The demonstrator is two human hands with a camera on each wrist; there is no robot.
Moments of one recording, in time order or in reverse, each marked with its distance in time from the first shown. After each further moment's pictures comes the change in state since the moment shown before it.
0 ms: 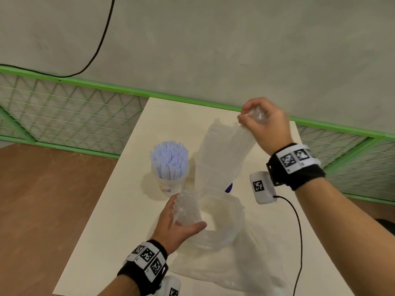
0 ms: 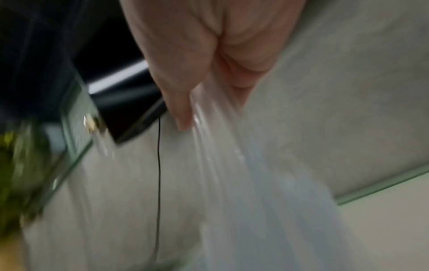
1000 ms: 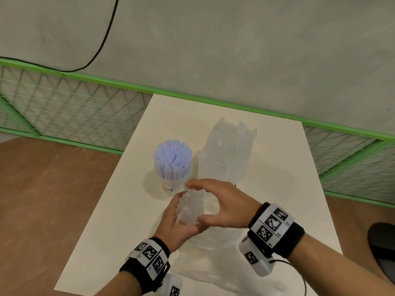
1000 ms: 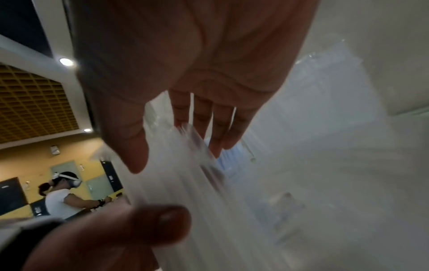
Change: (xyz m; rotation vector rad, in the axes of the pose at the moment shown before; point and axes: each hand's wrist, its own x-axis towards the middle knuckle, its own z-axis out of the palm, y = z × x) left_hand 0.007 0.008 0.003 0.051 -0.013 0.034; right_hand -0.120 -0.018 0.056 0.002 -0.892 -0.086
